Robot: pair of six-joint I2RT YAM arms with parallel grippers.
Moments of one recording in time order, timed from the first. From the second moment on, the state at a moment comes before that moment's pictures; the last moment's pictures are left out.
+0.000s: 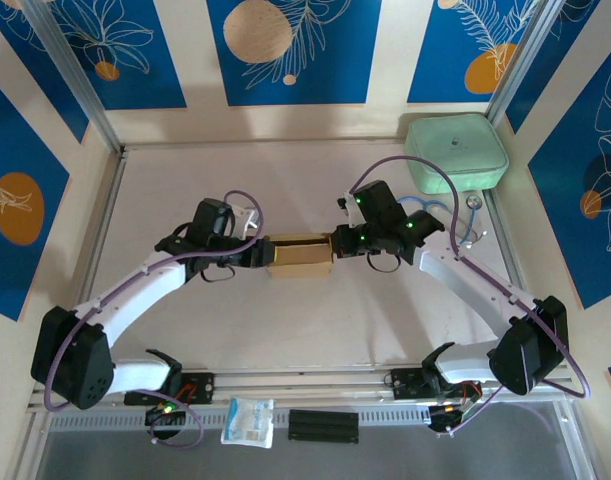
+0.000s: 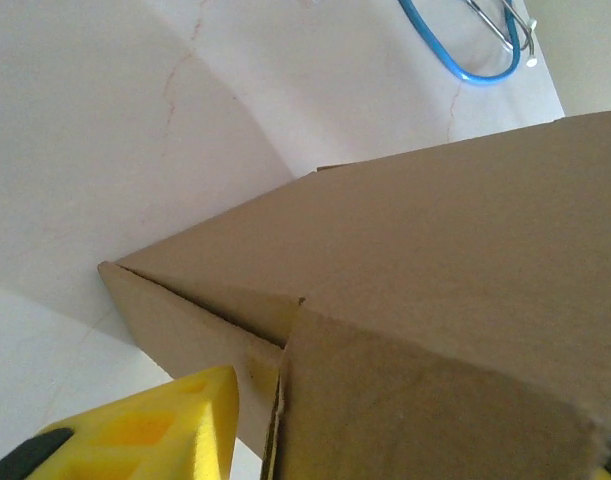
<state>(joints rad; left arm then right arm) -0.49 1.28 0.87 -0.40 0.48 -0.37 0.59 1.31 1.14 -0.74 -0.24 0.43</state>
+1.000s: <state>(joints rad) -0.49 1.23 0.88 -0.47 0.42 -0.37 0.62 1.38 1.15 -0.70 -0.13 0.50</state>
